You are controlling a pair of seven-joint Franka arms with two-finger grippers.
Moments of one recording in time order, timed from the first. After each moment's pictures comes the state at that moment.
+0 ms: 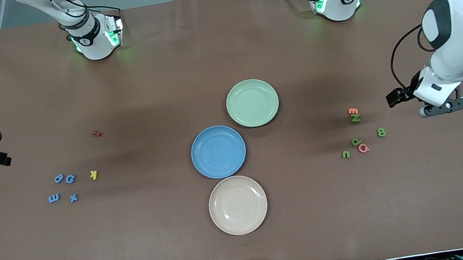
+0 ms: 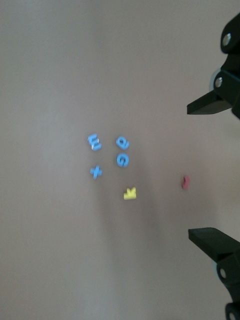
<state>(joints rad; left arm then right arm) 0.05 0.12 -0.08 -2.07 0.03 2.17 -0.07 -0.13 0.26 -0.02 -1.49 -0.05 1.64 0.04</state>
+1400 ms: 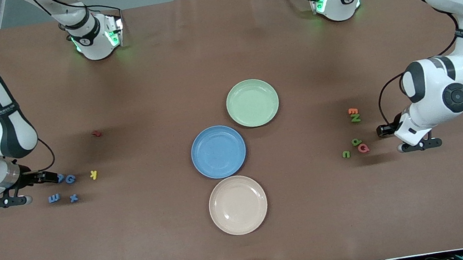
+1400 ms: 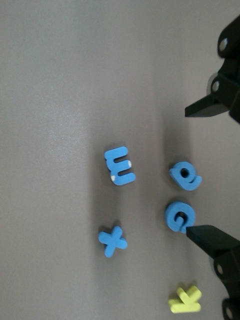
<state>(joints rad) 0.09 0.54 -0.08 -1.95 0.03 2.40 -0.01 -0.26 0.50 0.00 -1.95 -0.05 2.41 -0.18</state>
